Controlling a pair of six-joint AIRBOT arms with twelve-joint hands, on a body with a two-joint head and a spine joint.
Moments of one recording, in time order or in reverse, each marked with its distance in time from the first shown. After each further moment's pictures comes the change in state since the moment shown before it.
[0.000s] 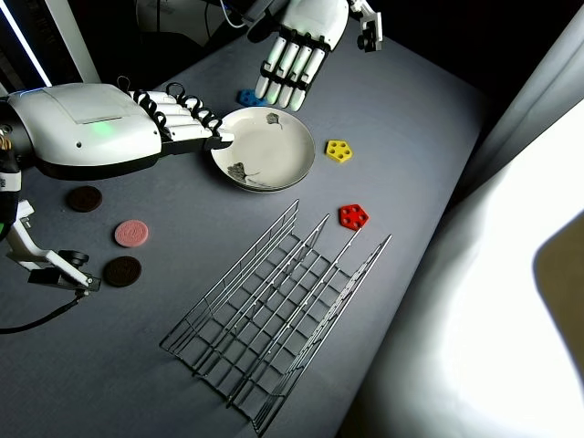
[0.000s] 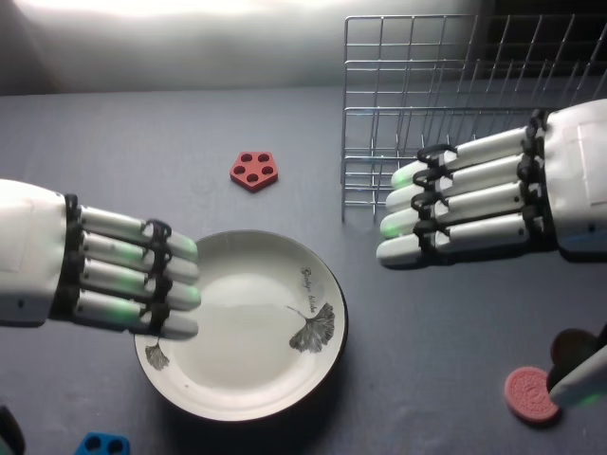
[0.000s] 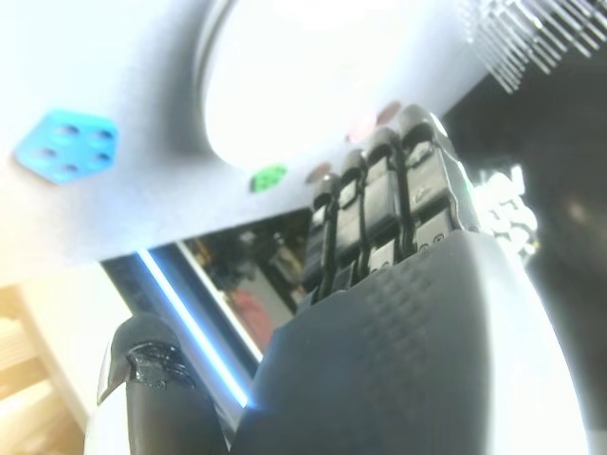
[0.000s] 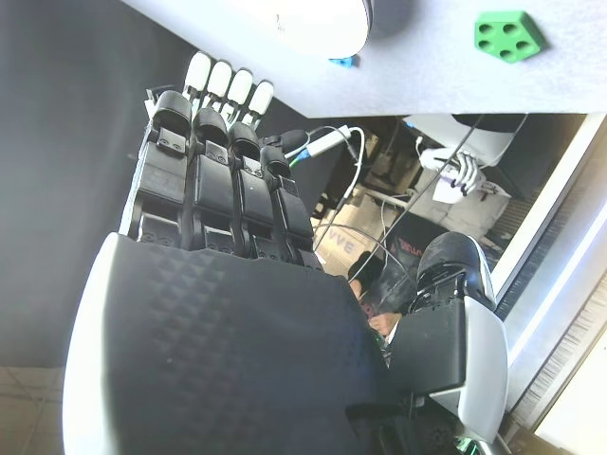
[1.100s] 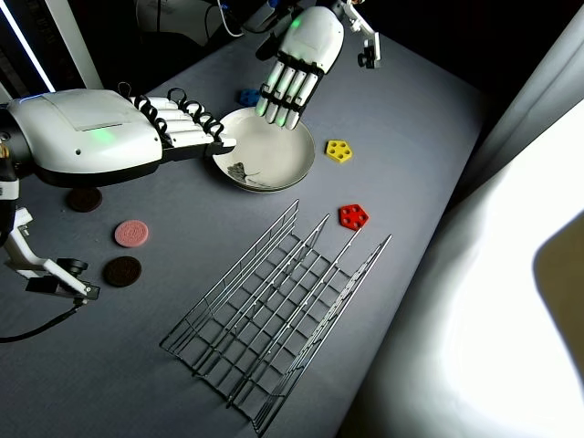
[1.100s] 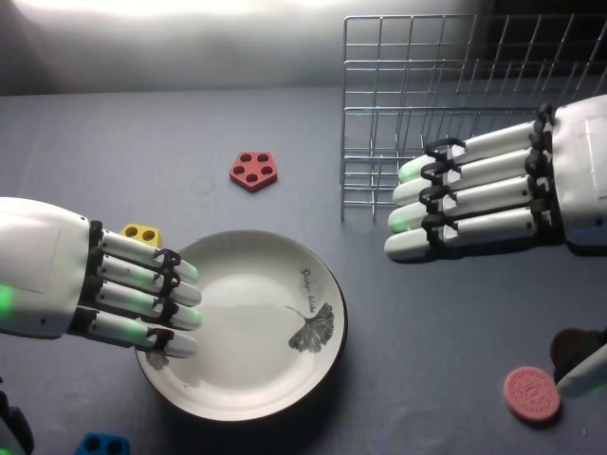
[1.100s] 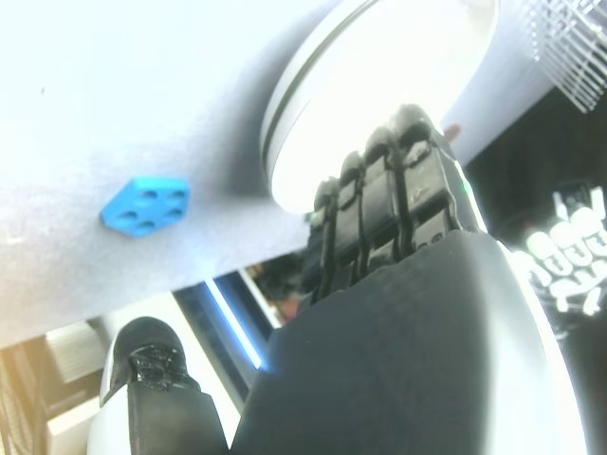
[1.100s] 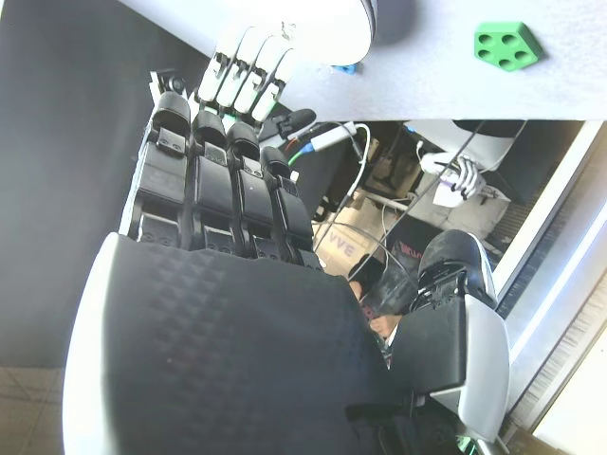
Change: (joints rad) left arm 0.005 -0.087 0.082 0.096 0.029 0.033; right arm 0.000 -0.001 0.021 -0.007 0.013 -0.003
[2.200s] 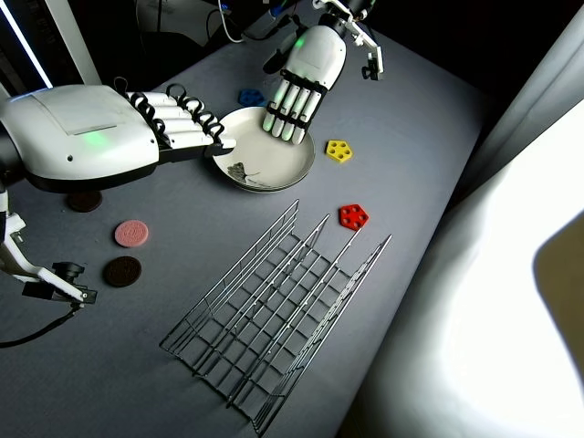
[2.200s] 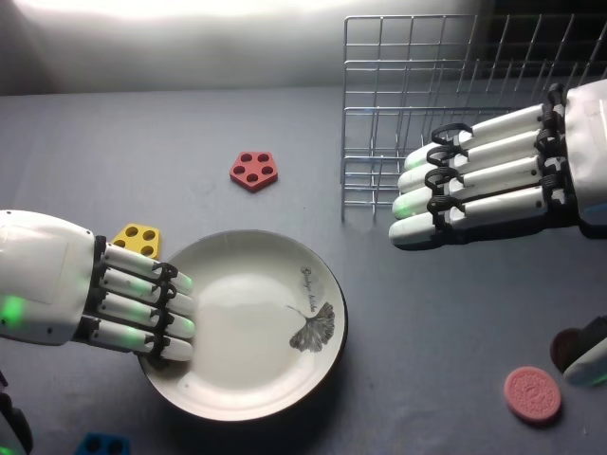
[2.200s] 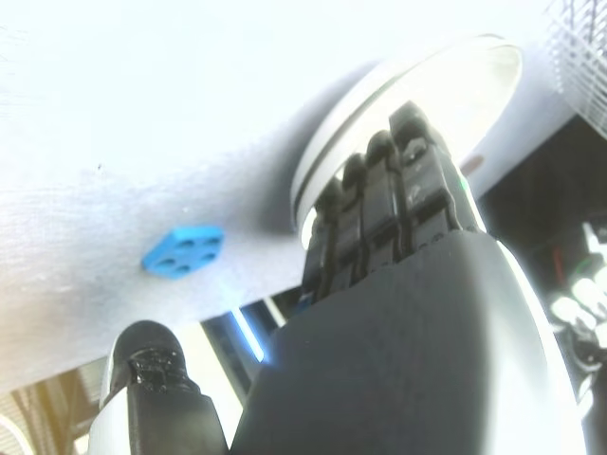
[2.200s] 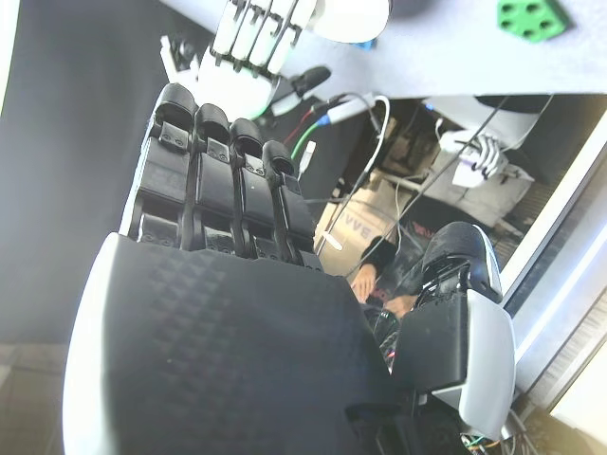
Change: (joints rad) left arm 0.028 -0.059 0.064 0.039 0.031 0.036; right arm 0.000 0.003 0.023 0.063 0.060 0.020
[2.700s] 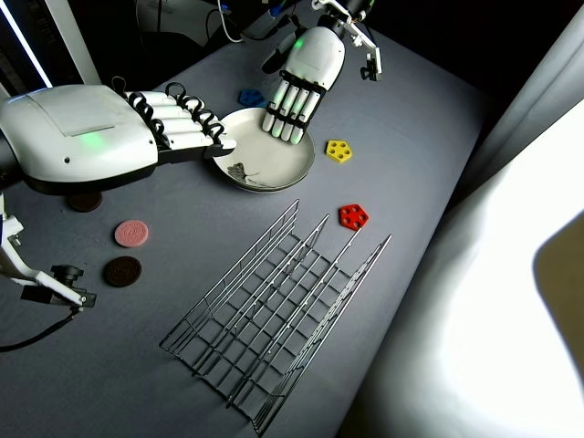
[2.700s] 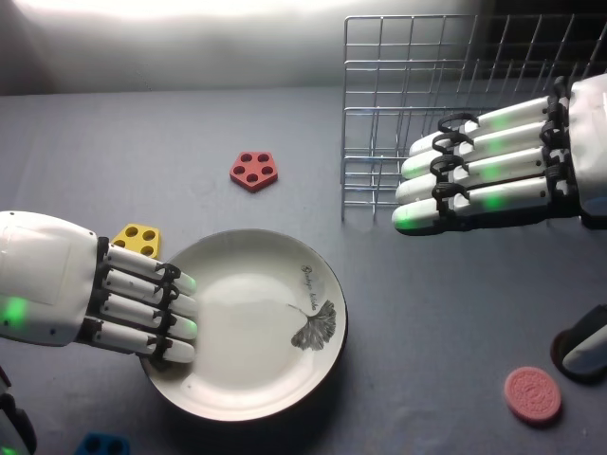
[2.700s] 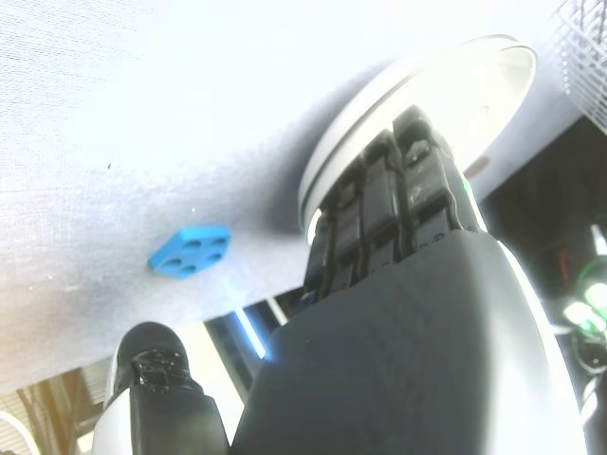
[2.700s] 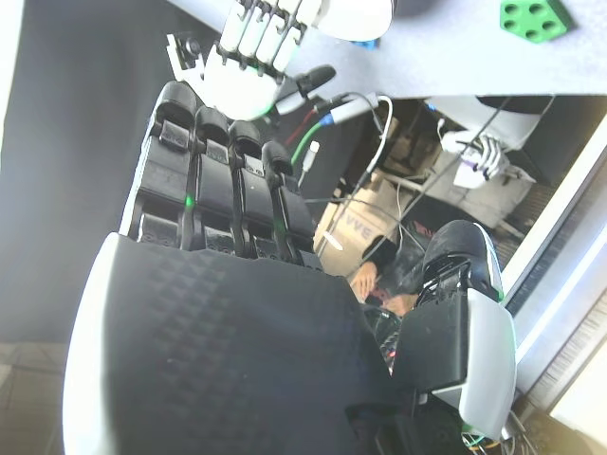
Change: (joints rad) left arm 0.000 -0.004 0.000 0.002 -0.001 0.000; right arm 0.000 -0.006 0.021 -0.001 -0.010 -0.011
